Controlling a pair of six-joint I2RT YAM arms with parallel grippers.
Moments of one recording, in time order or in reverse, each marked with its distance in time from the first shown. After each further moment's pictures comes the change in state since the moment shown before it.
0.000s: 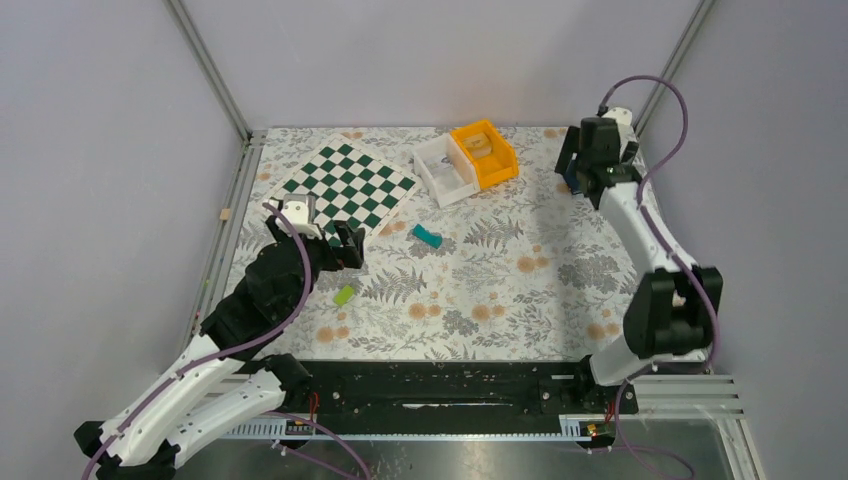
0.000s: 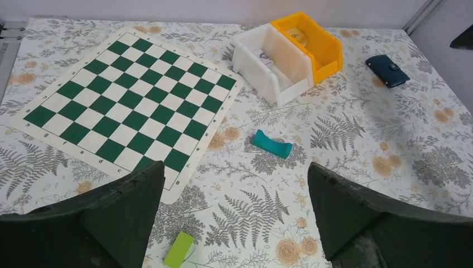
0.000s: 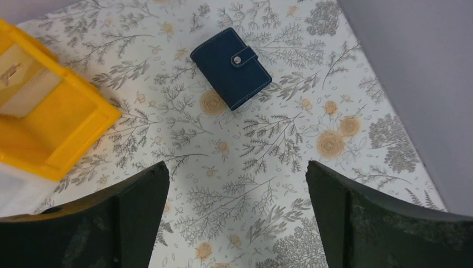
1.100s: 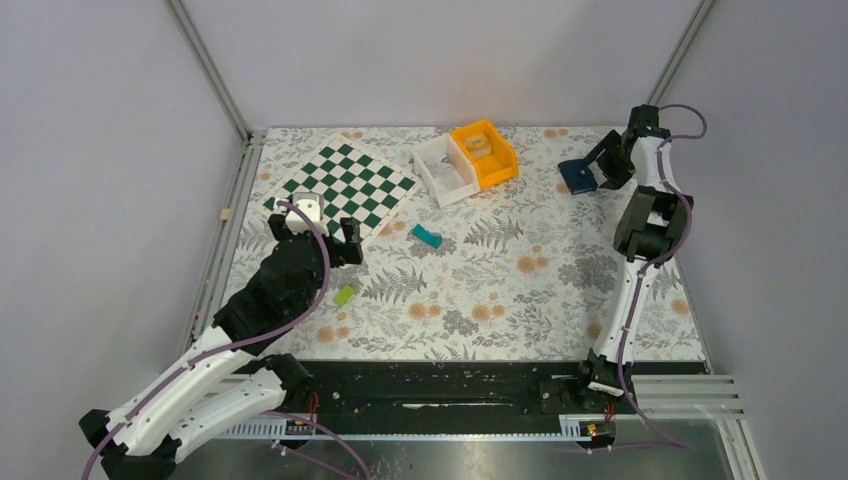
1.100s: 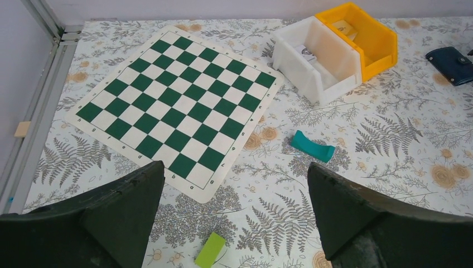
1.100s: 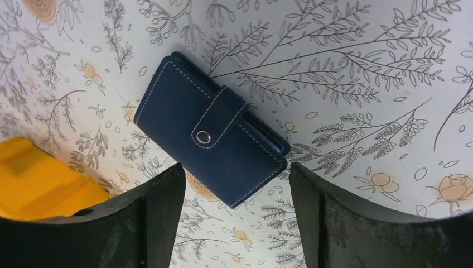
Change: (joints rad) left arm -0.011 0.042 -0.036 0.029 -0.130 0.072; right arm -0.407 1.018 1.020 -0.496 -0.623 0.283
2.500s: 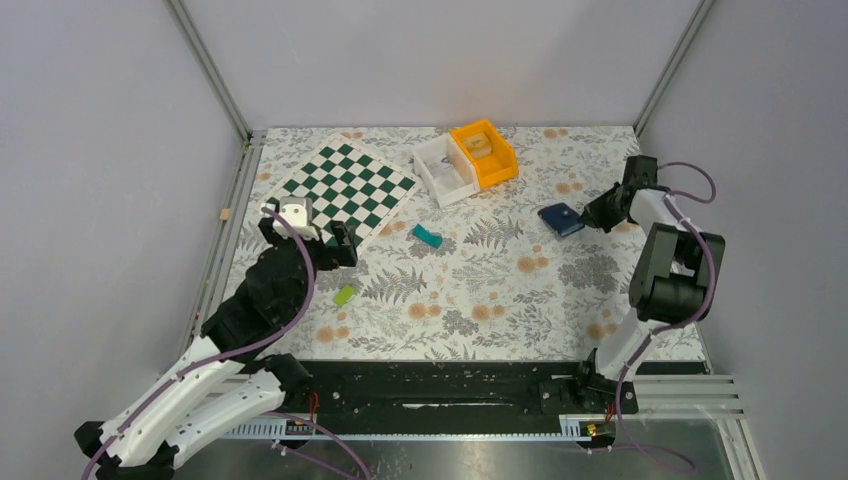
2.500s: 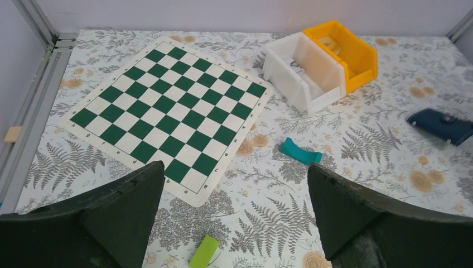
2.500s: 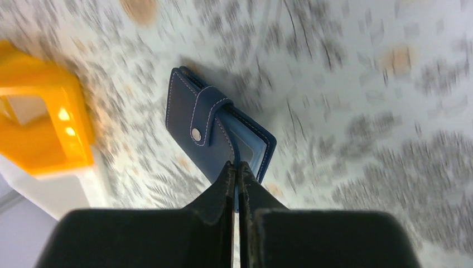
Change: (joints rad) left arm 0.000 -0.052 0.000 -0.008 0.009 -0.005; right arm 0.000 -0.644 -0.992 0.363 -0.048 0.259
